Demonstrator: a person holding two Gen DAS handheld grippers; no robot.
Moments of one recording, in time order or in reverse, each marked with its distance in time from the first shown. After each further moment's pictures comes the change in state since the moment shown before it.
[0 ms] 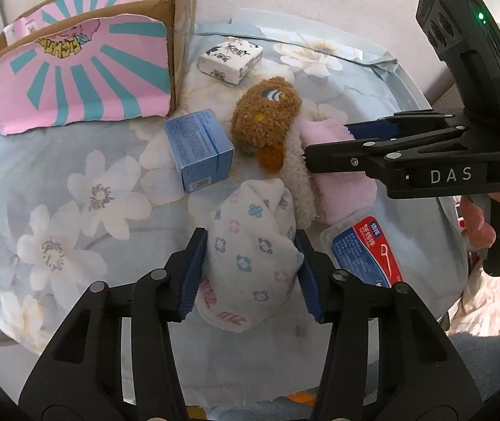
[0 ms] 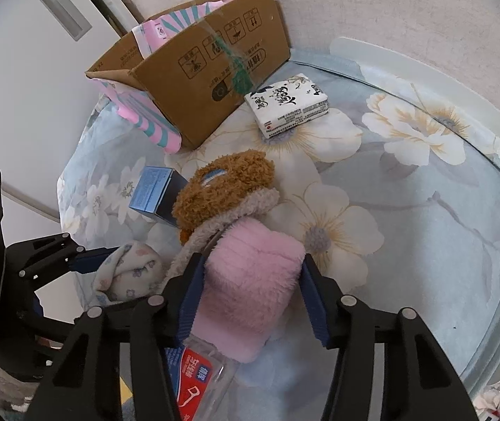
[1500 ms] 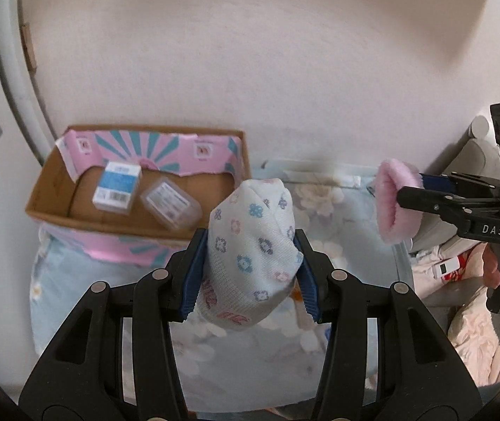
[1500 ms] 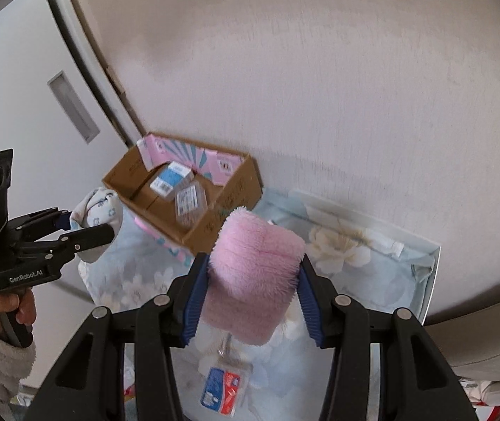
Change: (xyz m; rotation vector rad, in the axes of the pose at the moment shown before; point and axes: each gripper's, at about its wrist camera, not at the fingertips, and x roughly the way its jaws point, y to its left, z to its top) left arm -0.151 0.057 0.127 -0.023 -0.235 0.014; right arm -0.156 0.033 0.062 -0.011 -0.267 -0.095
